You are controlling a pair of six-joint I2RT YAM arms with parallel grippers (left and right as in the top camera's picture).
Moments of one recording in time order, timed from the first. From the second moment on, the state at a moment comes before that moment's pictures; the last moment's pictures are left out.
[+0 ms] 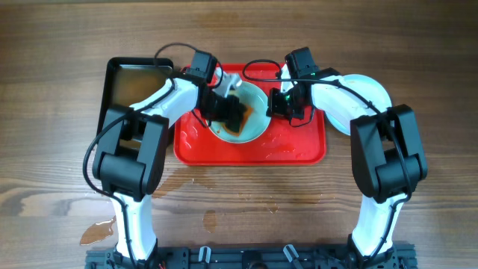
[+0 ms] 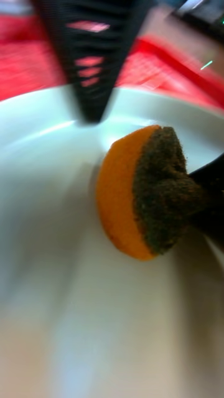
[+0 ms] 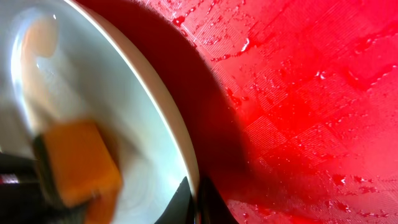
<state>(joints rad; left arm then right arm) -0.33 2.12 1.36 -0.60 0.65 -0.07 0.30 2.07 1.33 -0.60 -0.42 0.41</state>
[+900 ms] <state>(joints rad) -0.32 2.12 1.36 -0.75 0.64 -0.14 0.31 2.07 1.33 -0.60 -0.42 0.39</state>
